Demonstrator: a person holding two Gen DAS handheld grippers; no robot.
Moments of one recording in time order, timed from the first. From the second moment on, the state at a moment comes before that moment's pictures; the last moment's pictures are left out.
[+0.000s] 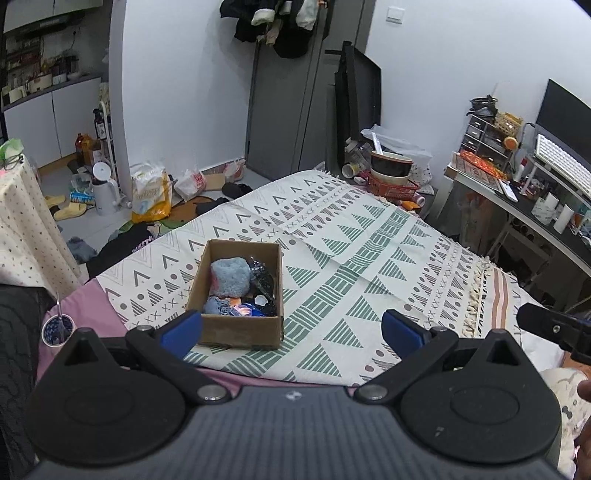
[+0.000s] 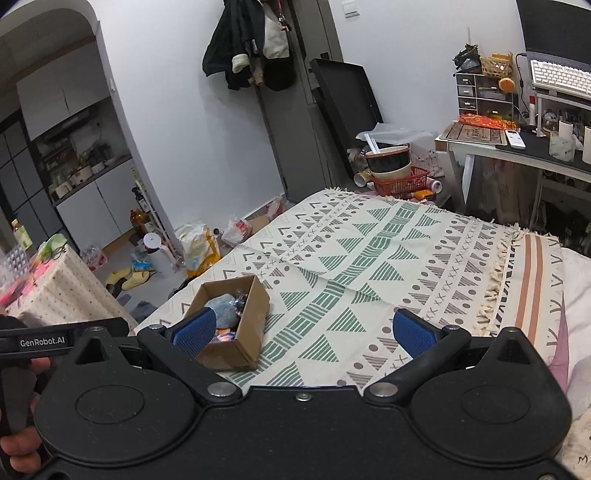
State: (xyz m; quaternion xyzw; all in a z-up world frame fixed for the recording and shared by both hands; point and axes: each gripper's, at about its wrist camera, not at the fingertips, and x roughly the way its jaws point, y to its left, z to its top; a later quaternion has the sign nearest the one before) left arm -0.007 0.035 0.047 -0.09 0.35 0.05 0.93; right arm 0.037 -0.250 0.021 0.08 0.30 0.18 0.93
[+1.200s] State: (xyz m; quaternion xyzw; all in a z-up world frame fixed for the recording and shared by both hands) left arm -0.061 0.016 0.068 -0.05 0.32 0.04 0.94; right arm -0.004 -0.272 0.031 0.08 0.28 0.17 0.94
